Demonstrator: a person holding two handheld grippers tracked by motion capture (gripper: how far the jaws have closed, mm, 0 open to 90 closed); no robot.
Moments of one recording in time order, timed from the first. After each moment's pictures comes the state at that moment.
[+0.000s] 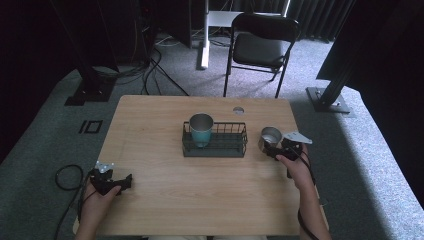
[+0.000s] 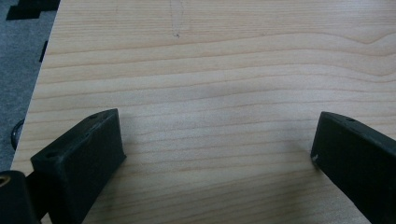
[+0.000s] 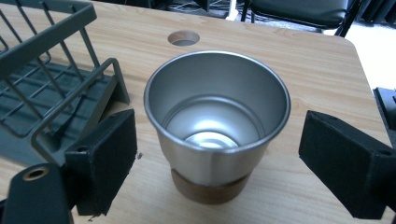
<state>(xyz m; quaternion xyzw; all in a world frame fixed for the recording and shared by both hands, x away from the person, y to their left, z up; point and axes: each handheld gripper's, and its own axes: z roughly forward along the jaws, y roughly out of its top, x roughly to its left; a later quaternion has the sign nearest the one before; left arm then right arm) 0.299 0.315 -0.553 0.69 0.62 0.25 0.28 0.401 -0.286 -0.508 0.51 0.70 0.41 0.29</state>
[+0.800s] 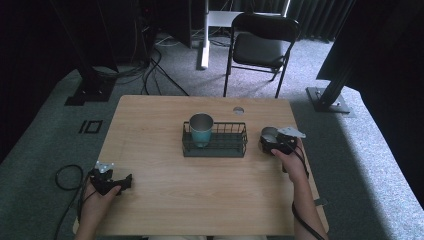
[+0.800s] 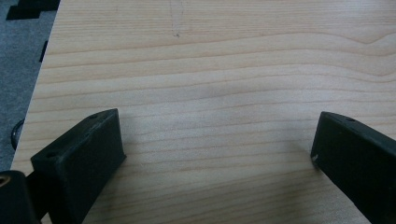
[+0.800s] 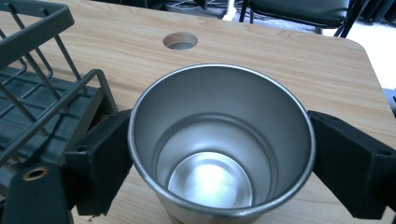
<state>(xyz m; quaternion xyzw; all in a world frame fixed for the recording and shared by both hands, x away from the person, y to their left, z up) 0.299 0.315 -0.553 0.69 0.62 0.25 0.28 0.426 -0.276 -0.515 0.51 0.70 0.40 0.30</state>
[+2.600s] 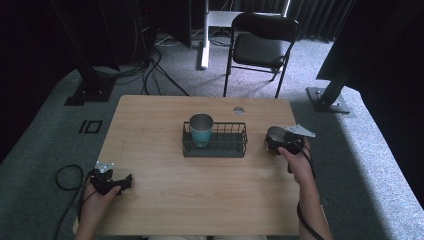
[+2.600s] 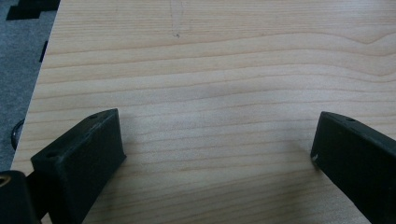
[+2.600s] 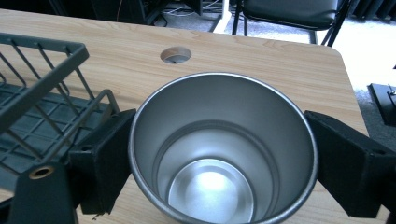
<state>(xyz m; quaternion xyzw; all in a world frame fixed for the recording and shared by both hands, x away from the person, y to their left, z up) 0.299 0.315 -0.553 0.69 0.62 0.25 0.28 0.410 -0.287 -0.487 0.53 0.68 0.41 0.29</state>
